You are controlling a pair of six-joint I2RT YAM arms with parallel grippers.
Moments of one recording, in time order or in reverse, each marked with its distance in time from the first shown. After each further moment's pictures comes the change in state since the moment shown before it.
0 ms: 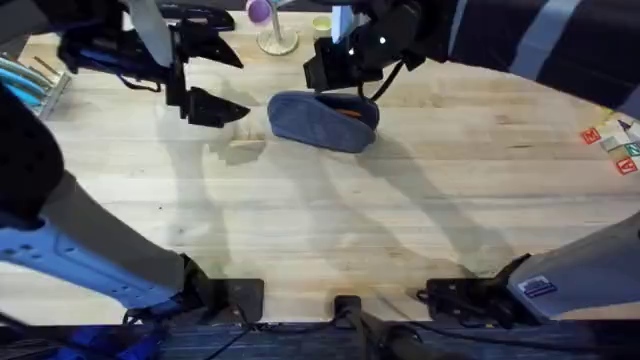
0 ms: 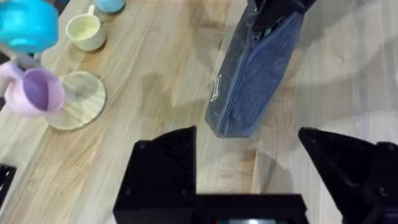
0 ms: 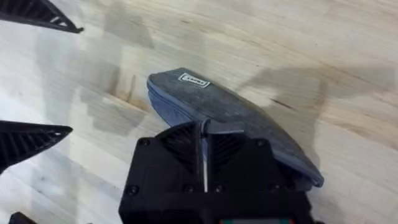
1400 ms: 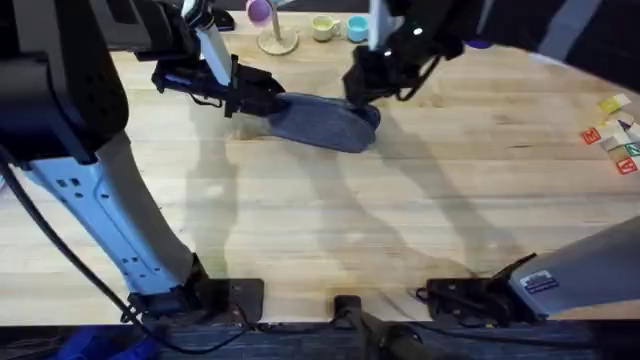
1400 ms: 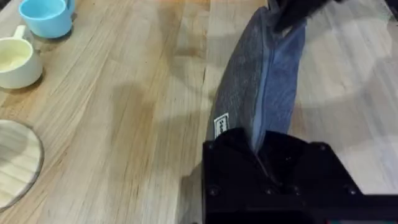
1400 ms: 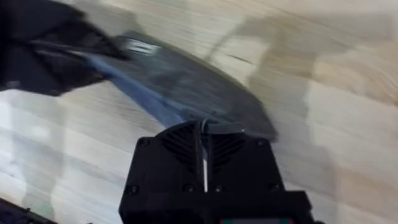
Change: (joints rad) left arm -0.175 0.273 0.000 0.178 0.170 -0.043; right arm -0.123 -0.009 0.015 -0.259 -0.005 -0.022
